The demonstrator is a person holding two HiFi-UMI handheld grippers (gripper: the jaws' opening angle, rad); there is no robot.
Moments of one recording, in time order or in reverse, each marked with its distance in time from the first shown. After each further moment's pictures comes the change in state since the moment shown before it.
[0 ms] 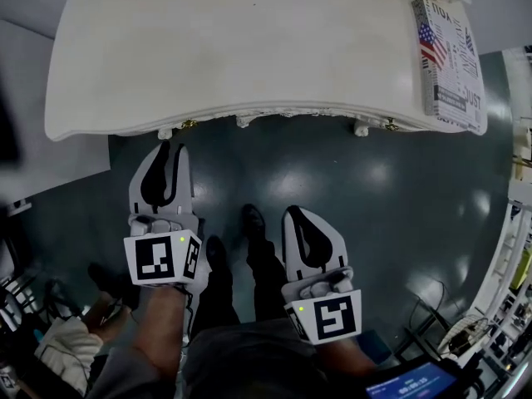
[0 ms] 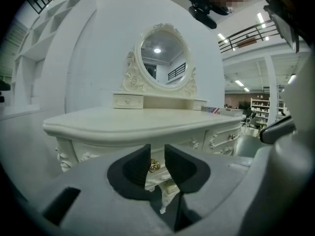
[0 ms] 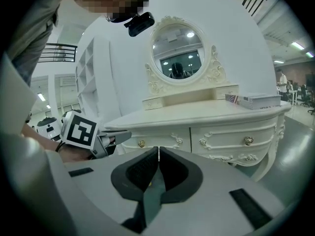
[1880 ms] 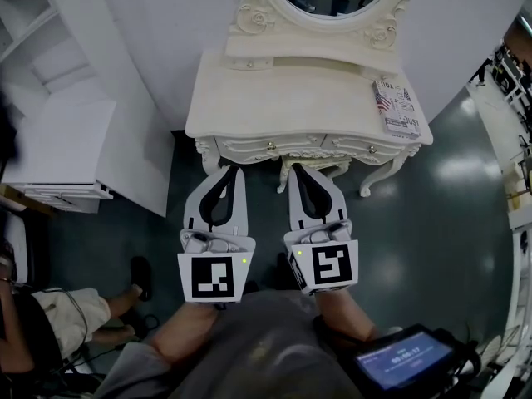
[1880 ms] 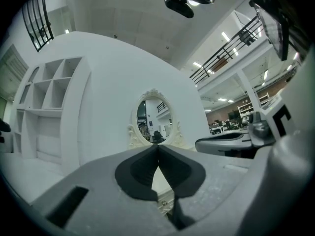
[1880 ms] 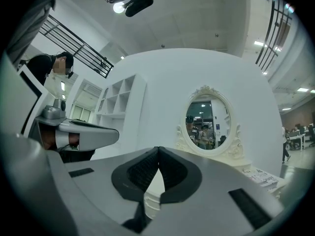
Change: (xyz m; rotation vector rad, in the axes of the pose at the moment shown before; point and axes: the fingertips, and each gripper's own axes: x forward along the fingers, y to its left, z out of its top) left arm -0.329 0.005 0.225 0.182 -0.385 -0.057; right arm -0.151 0.244 0.200 -0.303 -0.498 0.010
